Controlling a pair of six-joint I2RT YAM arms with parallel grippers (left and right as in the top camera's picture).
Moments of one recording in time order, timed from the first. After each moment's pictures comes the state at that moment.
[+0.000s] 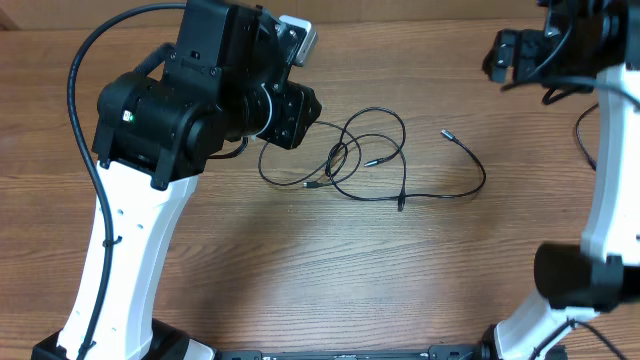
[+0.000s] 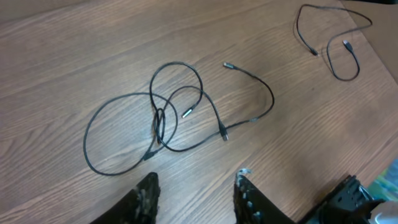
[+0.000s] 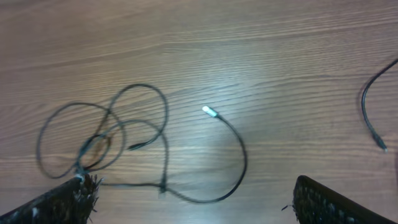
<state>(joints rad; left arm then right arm) -0.43 1.64 2.22 -1.43 0.28 -0.09 -0.03 1.85 2.34 -1.57 -0.10 0.09</state>
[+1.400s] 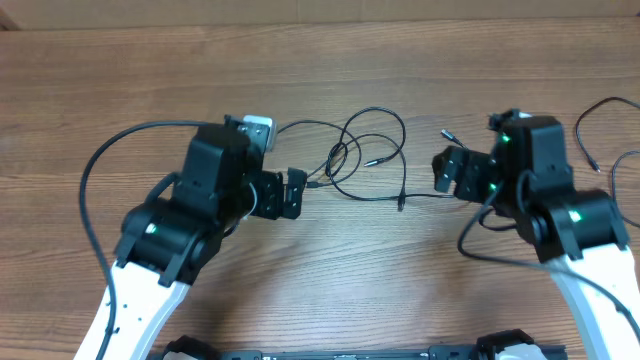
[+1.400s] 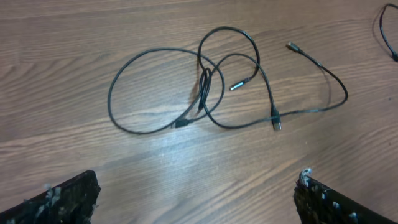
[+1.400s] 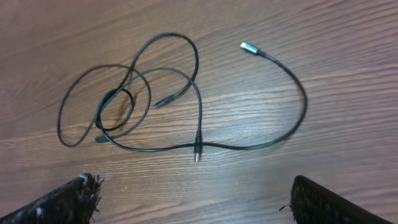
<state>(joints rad) -0.43 1.14 1.21 -0.88 0.08 -0.26 0.20 1.14 1.18 -0.97 -0.03 0.41</state>
